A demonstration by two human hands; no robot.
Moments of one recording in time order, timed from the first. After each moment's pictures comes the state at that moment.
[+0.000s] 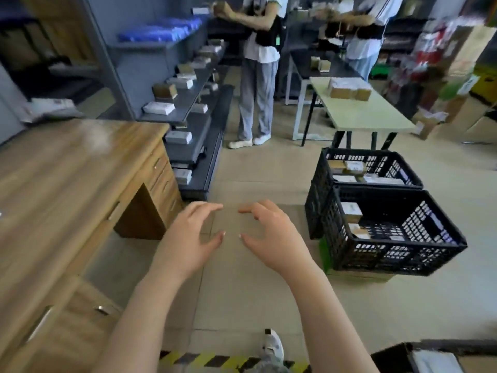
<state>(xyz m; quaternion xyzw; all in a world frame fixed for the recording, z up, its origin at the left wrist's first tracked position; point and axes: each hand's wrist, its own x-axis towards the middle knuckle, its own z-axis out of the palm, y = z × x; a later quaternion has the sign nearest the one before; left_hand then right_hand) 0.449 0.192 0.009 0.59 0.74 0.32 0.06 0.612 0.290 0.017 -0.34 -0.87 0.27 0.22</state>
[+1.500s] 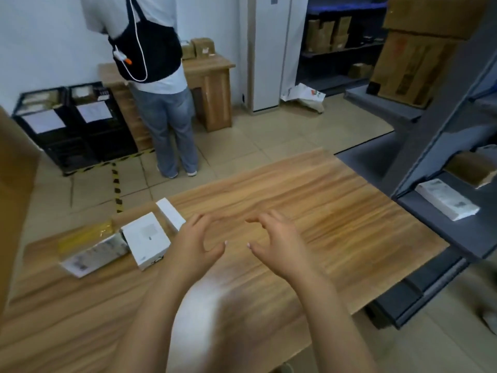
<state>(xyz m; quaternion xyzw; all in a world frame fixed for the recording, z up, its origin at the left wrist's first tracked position) -0.186 0.161 -0.015 0.11 0.93 0.35 -0.06 -0.186 0.357 -0.011 0.12 -0.94 0.32 0.05</state>
